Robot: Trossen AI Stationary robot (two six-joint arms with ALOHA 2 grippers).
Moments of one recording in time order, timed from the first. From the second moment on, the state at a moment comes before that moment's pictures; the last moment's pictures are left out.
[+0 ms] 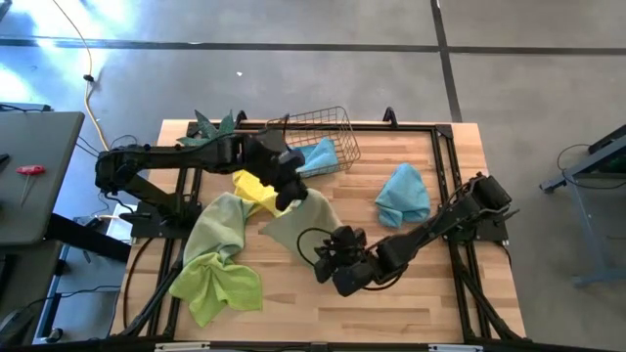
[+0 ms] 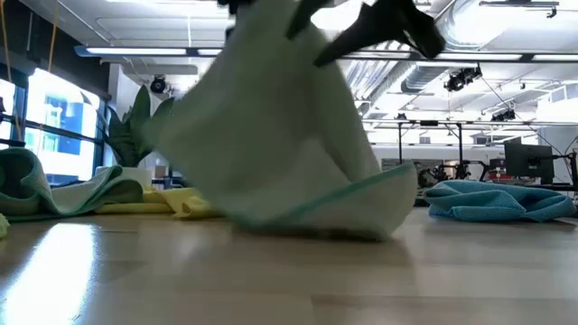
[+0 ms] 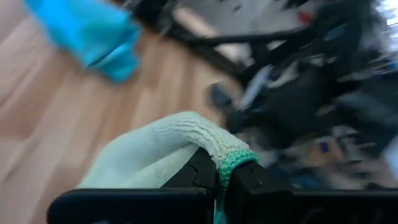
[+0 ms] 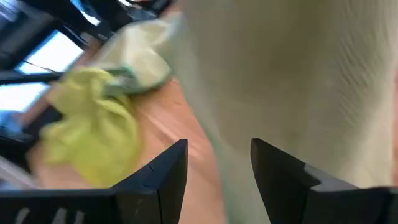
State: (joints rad) left arm 0.27 1.43 1.24 -0.34 0.48 -0.51; right arm 0.52 1.83 1.41 -0.51 0.75 1.25
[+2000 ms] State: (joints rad) left arm 0.23 1.69 1.40 -0.50 0.16 -0.13; right arm 0.48 1.69 1.41 -0.84 0.95 1.70
